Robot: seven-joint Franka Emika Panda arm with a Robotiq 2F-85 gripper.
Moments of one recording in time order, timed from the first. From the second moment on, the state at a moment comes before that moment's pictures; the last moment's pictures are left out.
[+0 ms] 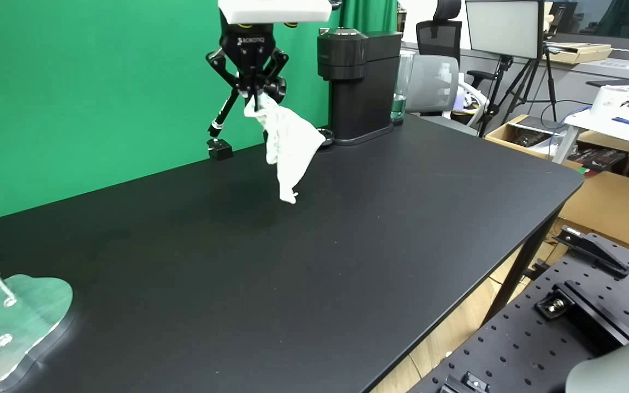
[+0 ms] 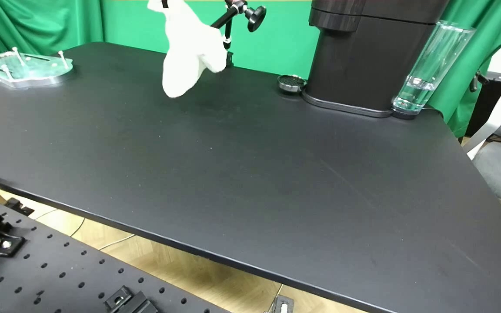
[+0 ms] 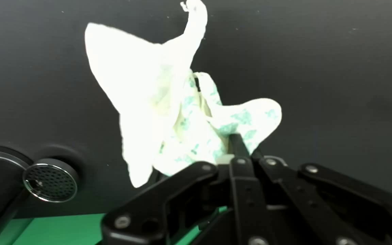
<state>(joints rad) 0.16 0.12 0.09 -2.17 -0.06 2.50 0.29</state>
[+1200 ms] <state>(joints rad) 0.12 0.13 0.04 -2.09 -0.10 2.49 0.29</state>
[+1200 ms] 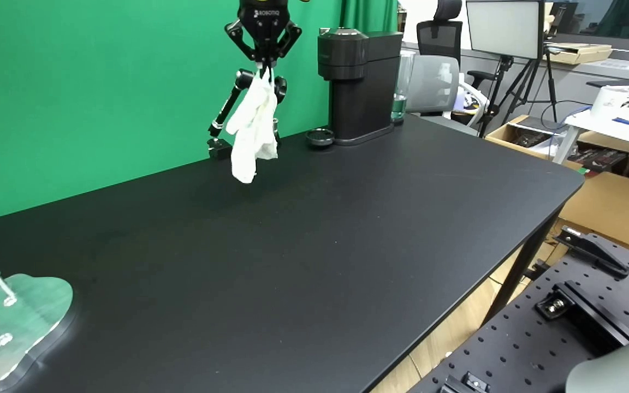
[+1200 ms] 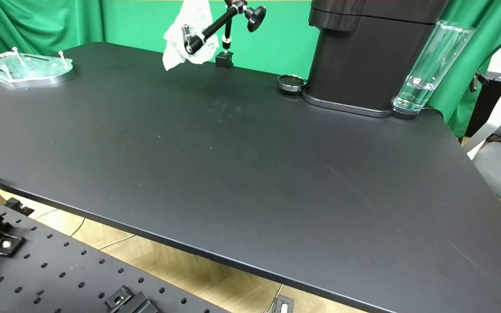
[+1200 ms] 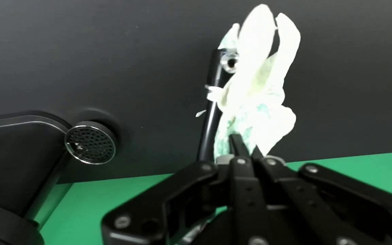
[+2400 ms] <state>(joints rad) 0.03 0.16 -0.02 -2.09 -0.10 2.40 0.22</state>
